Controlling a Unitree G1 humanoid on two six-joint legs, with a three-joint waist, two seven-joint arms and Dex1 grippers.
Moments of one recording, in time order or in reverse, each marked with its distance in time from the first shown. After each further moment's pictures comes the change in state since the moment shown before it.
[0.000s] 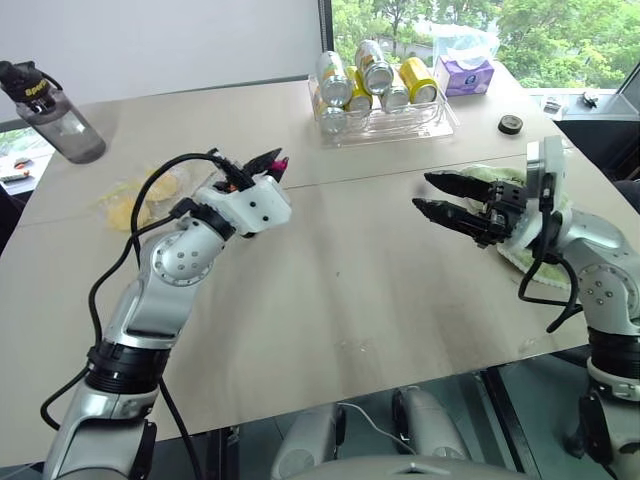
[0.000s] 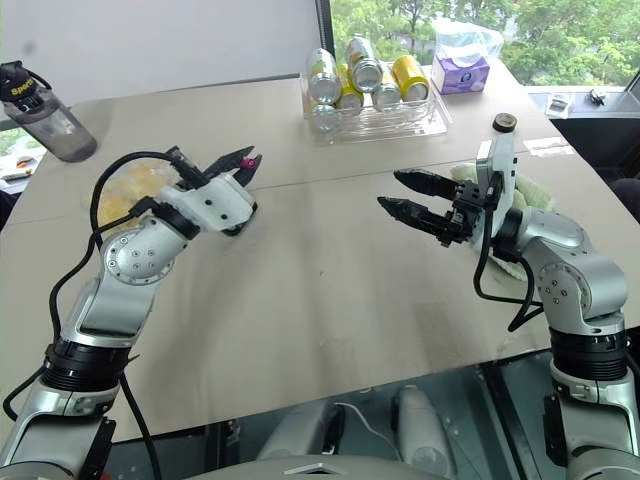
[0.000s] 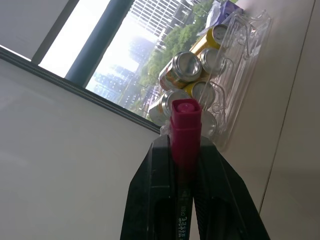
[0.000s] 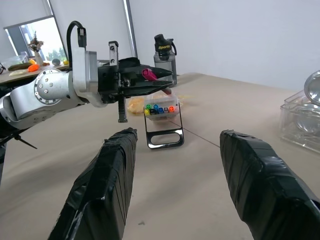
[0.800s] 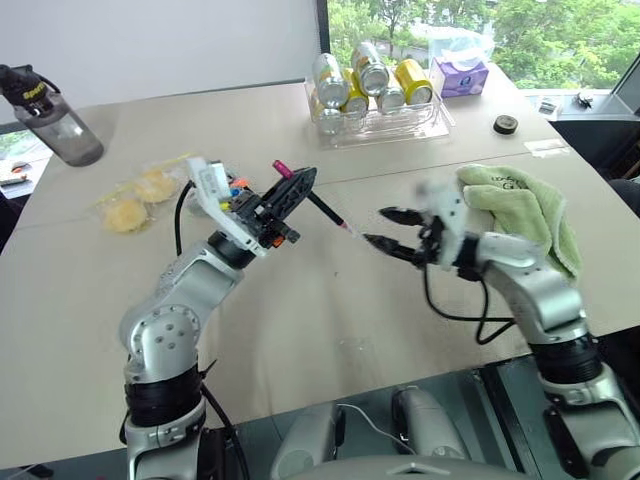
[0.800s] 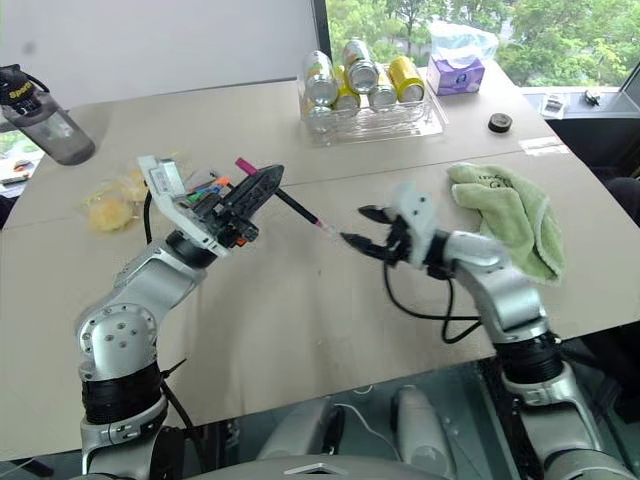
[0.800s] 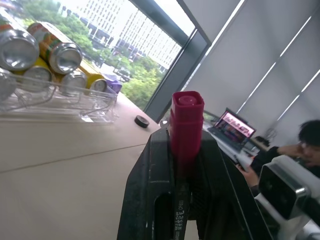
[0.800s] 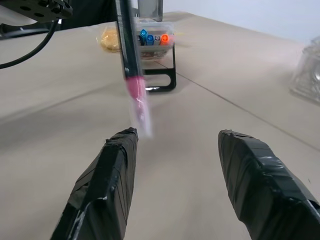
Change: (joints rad) left arm 0.065 -0.344 0.294 -0.271 -1.264 0.757 -0.011; right arm 0.013 0.110 0.230 0.052 -0.357 -0.076 -0.124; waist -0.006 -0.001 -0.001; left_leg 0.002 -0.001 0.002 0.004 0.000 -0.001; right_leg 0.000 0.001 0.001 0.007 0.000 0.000
